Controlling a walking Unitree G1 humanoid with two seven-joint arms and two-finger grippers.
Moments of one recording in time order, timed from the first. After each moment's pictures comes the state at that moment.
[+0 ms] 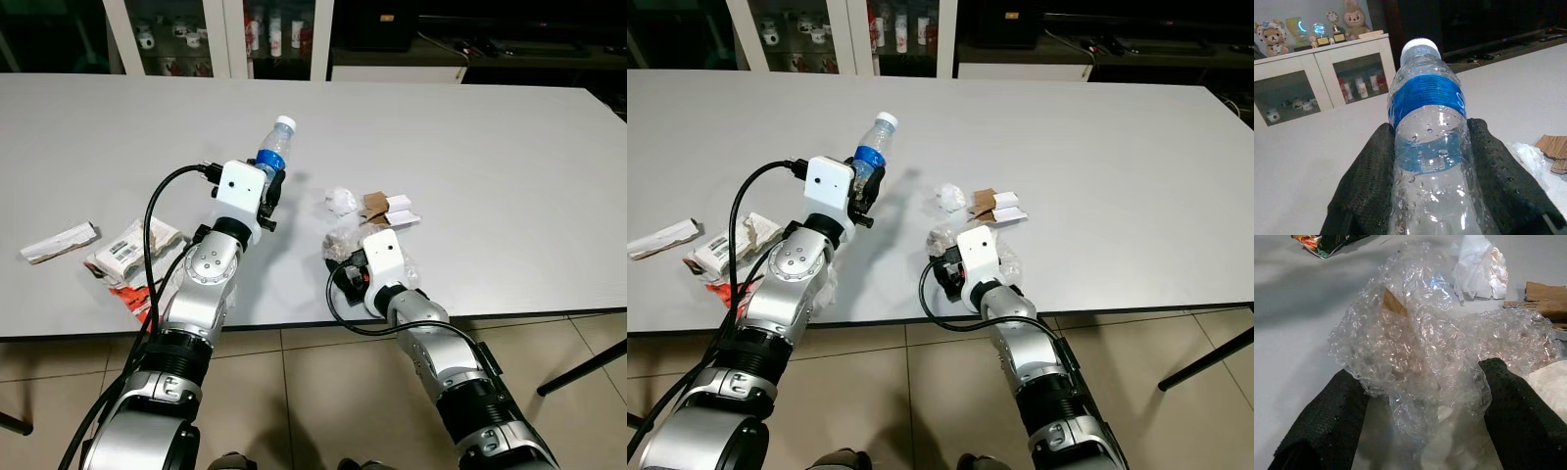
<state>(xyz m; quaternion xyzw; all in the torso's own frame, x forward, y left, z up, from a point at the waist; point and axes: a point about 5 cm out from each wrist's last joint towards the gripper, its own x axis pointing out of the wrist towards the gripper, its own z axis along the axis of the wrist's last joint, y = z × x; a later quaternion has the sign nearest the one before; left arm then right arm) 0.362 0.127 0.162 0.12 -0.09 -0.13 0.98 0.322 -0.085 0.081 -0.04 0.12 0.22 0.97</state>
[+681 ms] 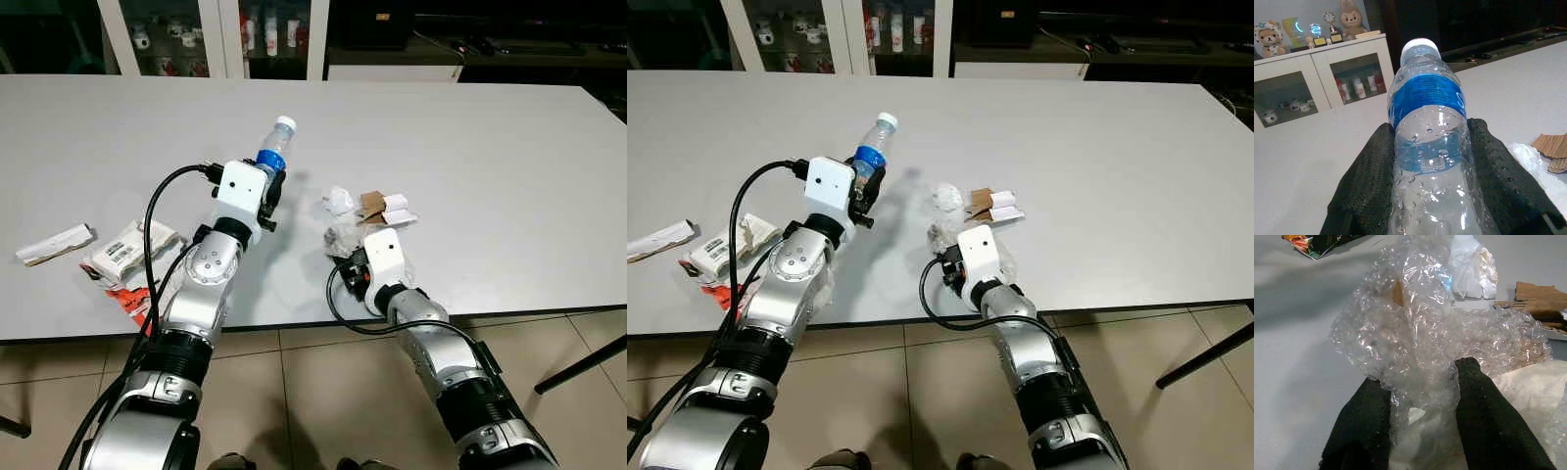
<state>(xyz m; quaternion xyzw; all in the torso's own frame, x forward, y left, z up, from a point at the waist) 0.362 0.127 0.162 0.12 -0.09 -0.13 0.98 0.323 -0.086 0.081 -0.04 0.12 0.21 0.97</state>
